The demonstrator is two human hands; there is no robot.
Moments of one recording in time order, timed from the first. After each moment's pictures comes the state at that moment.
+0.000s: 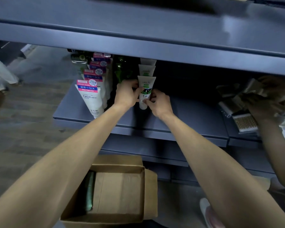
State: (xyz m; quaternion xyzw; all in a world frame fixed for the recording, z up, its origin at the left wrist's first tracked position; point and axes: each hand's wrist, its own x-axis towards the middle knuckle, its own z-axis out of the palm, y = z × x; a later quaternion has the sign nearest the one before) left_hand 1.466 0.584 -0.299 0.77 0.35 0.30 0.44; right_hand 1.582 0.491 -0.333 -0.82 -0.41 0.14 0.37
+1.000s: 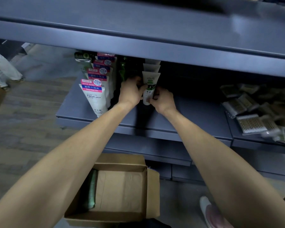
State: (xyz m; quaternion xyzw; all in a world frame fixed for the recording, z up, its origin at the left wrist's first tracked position) left_hand 1.469 0.596 -0.299 0.79 0.38 0.28 0.40; right_hand 1.588 0.507 -0.330 -0.83 -0.40 0.17 0.34
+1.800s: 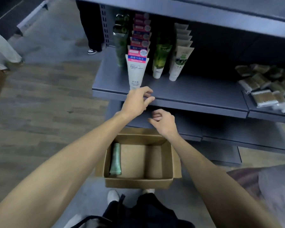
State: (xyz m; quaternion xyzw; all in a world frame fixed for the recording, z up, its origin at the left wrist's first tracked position) left_hand 1.288 0.558 -0.340 0.83 0.30 0.21 0.42; right_hand 1.380 0.429 -0.390 -0.84 -0.33 0.25 0.36
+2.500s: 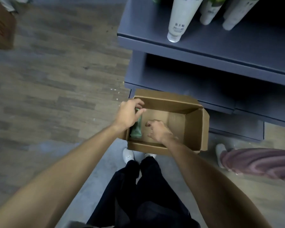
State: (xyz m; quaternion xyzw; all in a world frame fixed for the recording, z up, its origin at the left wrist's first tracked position) left_hand 1.128 0.530 -0.485 0.77 0.43 0.07 0.47; right_hand 1.249 0.412 -0.534 -0.79 -0.45 0.43 0.02
